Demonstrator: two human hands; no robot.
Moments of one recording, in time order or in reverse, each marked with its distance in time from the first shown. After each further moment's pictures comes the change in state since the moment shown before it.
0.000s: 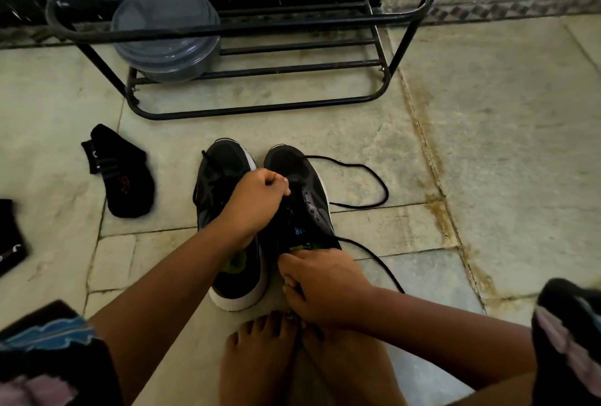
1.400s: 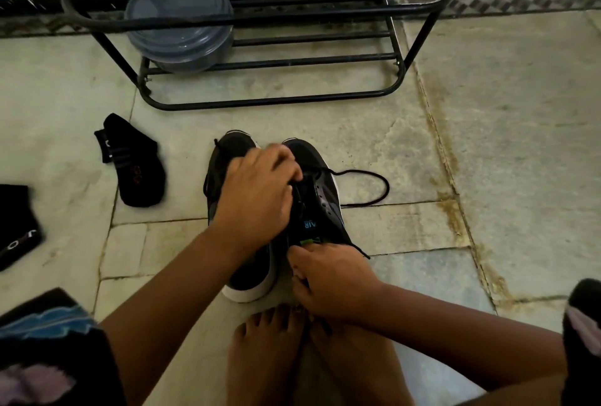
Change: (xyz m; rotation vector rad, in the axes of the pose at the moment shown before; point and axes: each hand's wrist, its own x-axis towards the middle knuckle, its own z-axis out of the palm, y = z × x) left_hand -0.014 -0.013 -0.019 0.872 0.225 0.706; right_hand 0.004 -0.003 0.003 -0.013 0.038 0.014
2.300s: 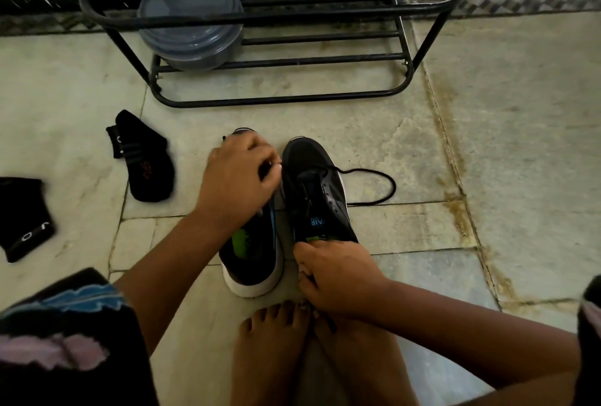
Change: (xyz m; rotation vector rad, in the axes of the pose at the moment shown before) left_hand 0.007 -0.036 -0.001 -0.066 0.064 -0.142; right_hand 0.000 -0.001 -0.002 -0.020 -0.047 0.002
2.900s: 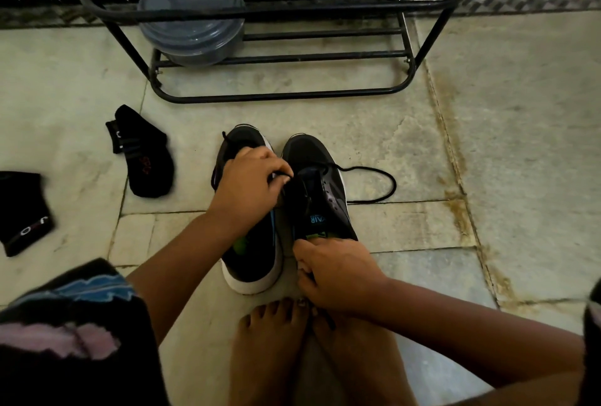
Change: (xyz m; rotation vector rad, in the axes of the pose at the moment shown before) left_hand -0.005 0.004 0.019 -0.131 -0.126 -0.043; right_hand 0.000 0.000 -0.001 -0.001 -0.024 0.016
